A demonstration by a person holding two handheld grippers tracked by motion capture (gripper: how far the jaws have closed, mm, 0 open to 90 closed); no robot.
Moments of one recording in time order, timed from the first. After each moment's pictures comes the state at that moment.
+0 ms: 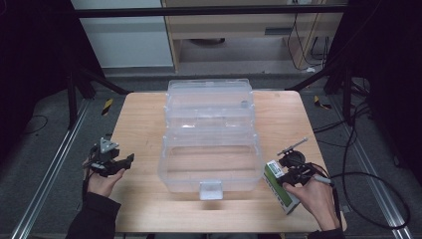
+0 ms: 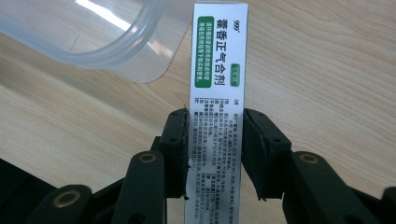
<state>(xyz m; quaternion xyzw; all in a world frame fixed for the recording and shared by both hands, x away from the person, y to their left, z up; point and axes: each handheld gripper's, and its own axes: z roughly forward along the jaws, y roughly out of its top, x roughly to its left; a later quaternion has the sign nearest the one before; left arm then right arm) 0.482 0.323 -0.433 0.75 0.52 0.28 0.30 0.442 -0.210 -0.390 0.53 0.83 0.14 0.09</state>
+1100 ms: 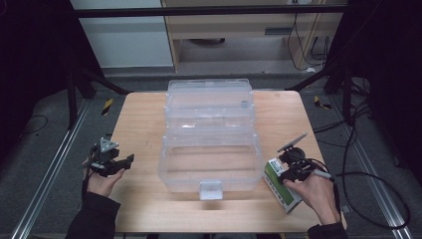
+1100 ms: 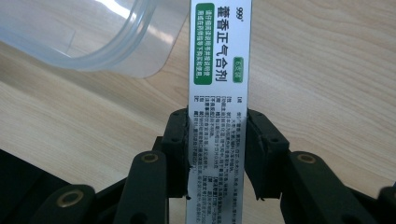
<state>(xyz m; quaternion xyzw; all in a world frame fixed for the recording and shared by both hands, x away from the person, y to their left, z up) 0.483 0.323 -0.433 0.75 0.52 0.27 0.30 0.451 -0.213 -0.382 0.54 0.83 0.13 0.07</state>
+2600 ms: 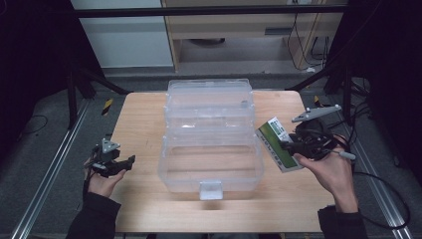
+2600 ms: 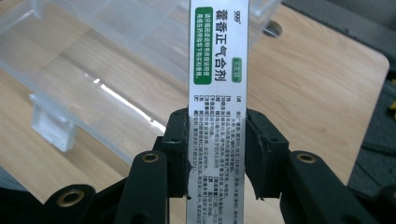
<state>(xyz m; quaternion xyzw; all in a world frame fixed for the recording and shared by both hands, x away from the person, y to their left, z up) 0.483 0.321 -0.436 0.75 0.52 0.27 0.29 0.440 -0.213 -0.273 0.43 0.83 0.31 0.20</state>
